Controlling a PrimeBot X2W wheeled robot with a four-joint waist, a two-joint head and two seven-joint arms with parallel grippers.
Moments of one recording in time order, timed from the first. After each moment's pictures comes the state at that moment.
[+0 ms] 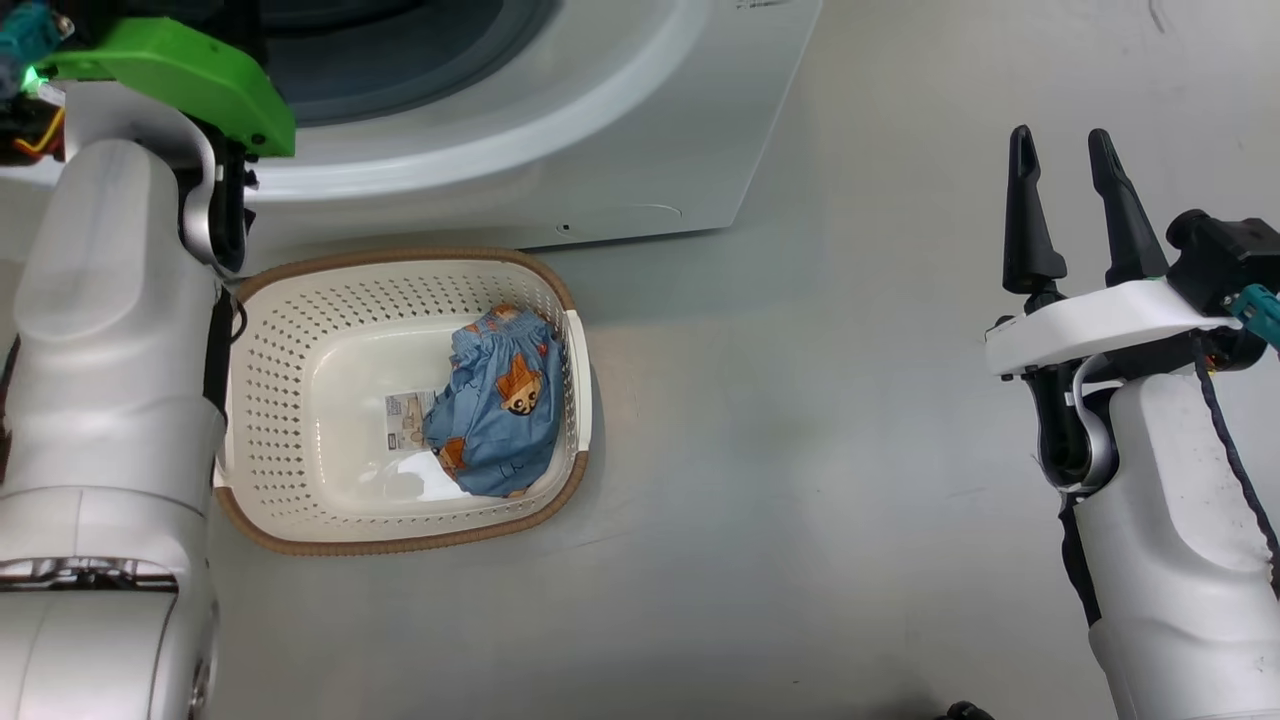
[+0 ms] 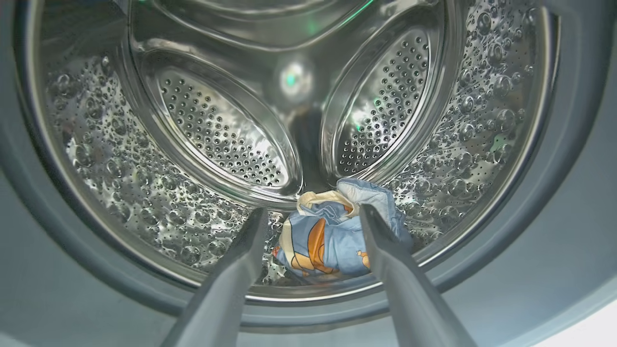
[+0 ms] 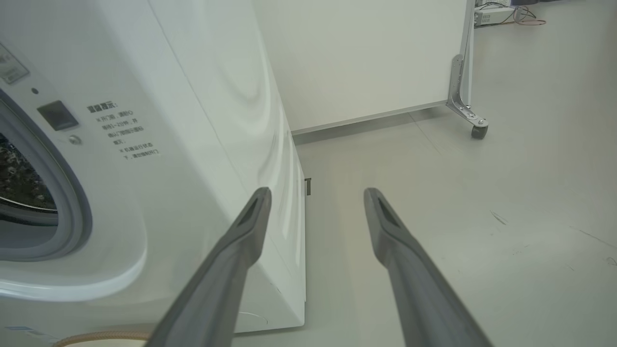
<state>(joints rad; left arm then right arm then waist) -0.91 0.11 -0.14 0.83 -0.31 -0.09 -0.25 -0.36 -0.06 0.11 0.34 0.34 0.12 -0.25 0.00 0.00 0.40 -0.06</state>
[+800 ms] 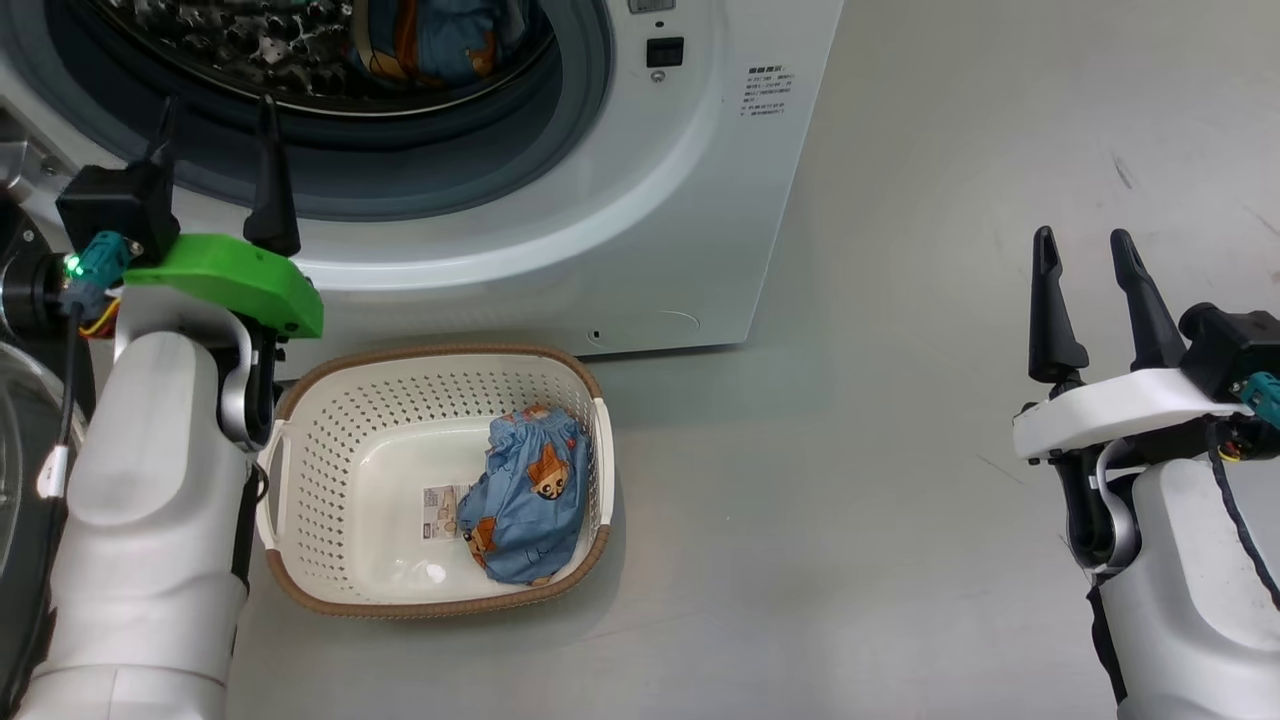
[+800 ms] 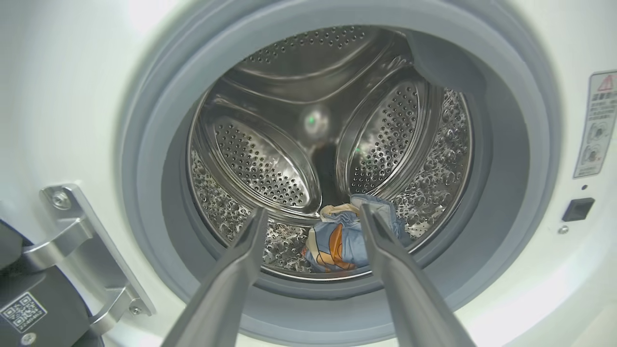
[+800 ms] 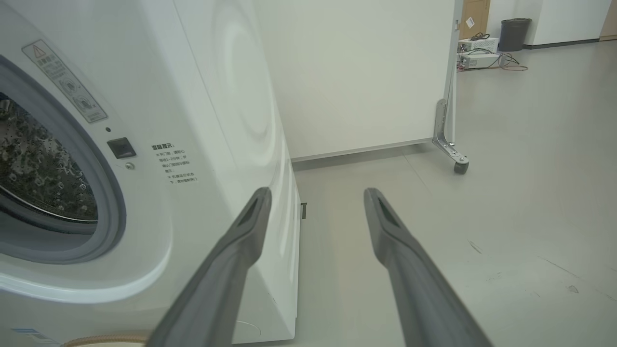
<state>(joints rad) -0.56 0.13 -0.11 0.57 -0.28 -0.06 -0.25 -0.22 -0.10 0.08 0.31 0.32 0.12 -0.25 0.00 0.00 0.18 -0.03</state>
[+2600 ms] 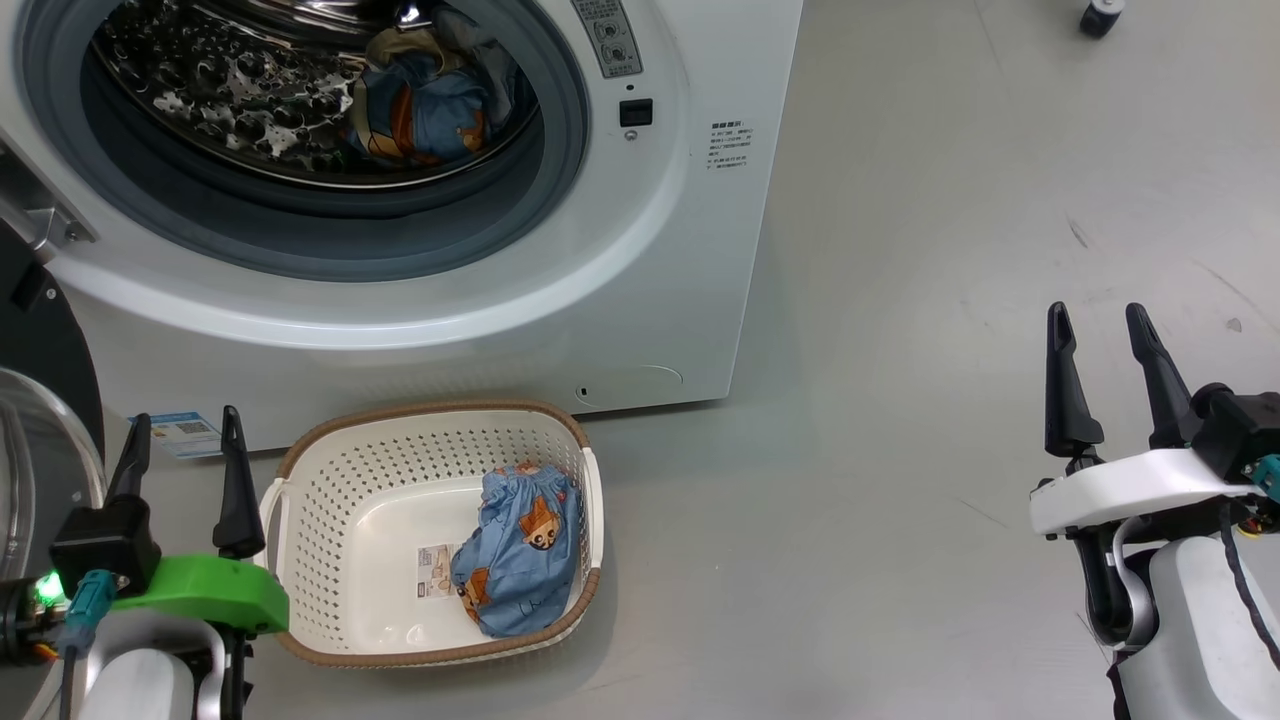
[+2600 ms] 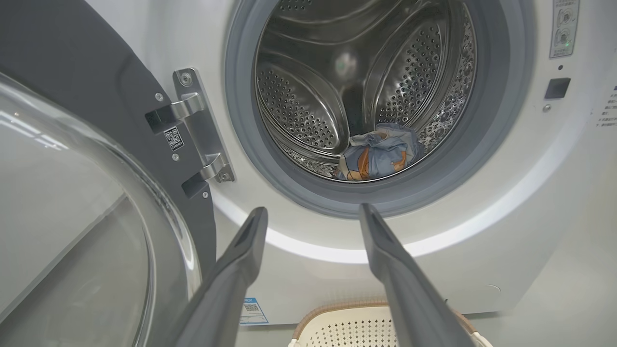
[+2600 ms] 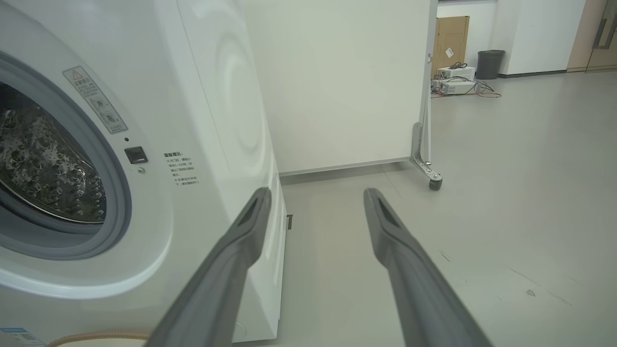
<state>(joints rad) 0.07 0.16 0.00 0.17 -0.26 0.03 -0.25 -0.05 -0.11 0.06 0.20 0.29 0.12 -0.25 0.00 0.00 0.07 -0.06</state>
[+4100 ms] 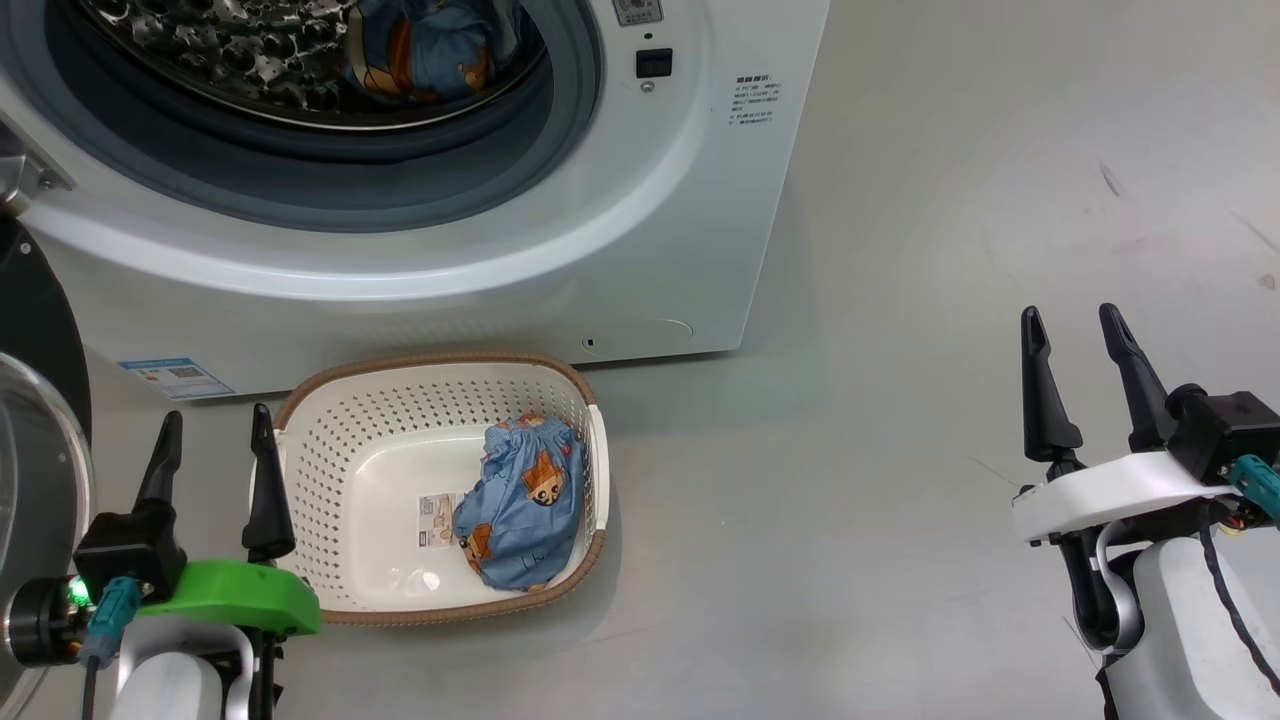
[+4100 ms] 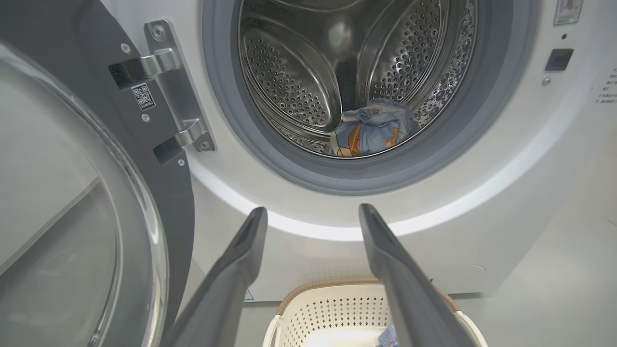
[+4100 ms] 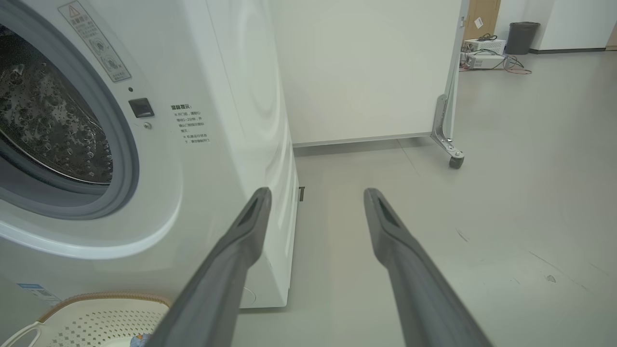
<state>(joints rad) 0.09 0.13 -0.01 0.12 -0.26 0.02 -0.25 -0.05 -0.11 0.09 0.20 0.27 0.12 -0.25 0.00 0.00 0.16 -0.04</state>
